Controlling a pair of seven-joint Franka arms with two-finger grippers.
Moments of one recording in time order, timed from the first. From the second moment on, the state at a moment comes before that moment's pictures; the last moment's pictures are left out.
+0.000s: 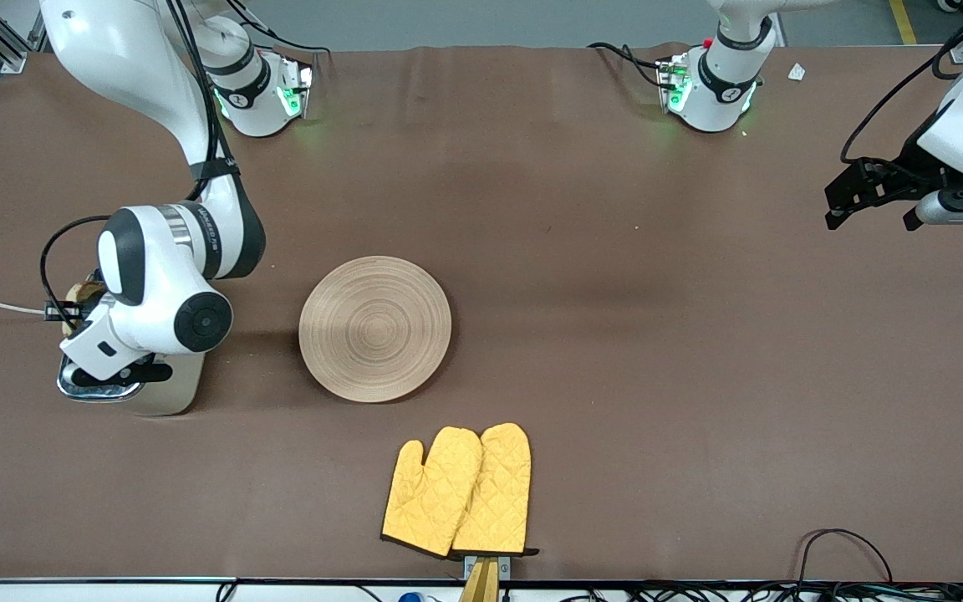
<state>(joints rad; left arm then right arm) 0.05 -0.08 -0.18 -1.67 0.00 1.69 -0.08 0.45 0.51 -0.26 -1.54 -0.77 1.48 0.23</state>
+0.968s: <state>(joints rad) 0.05 -0.08 -0.18 -1.67 0.00 1.69 -0.08 0.41 0.38 -0.27 -1.31 -0.26 1.44 0.24</state>
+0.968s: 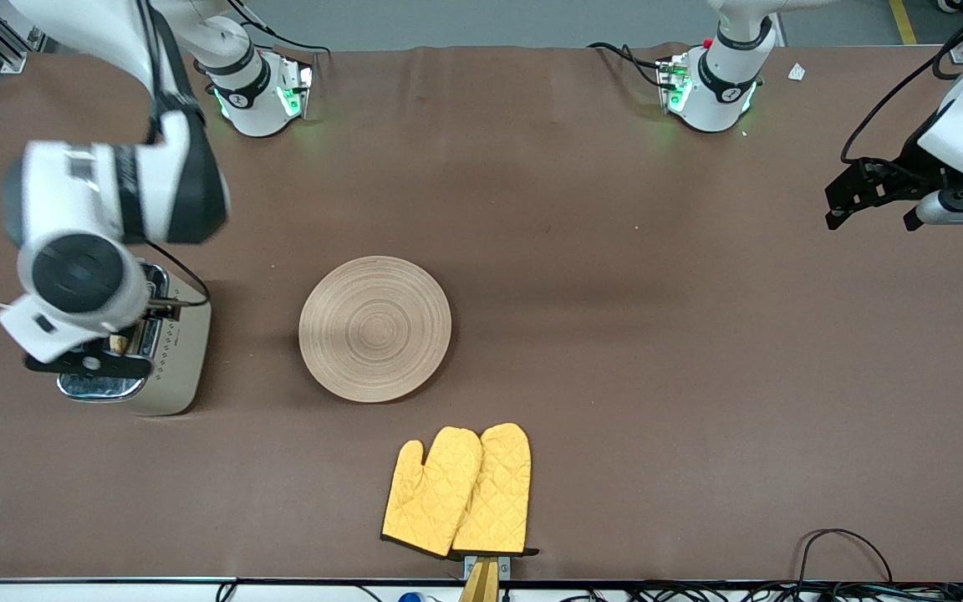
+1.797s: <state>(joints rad) 0.05 -0.08 -0.18 -1.67 0.00 1.69 -0.08 0.22 -0.05 -0.28 -1.59 -0.04 1.55 0.08</state>
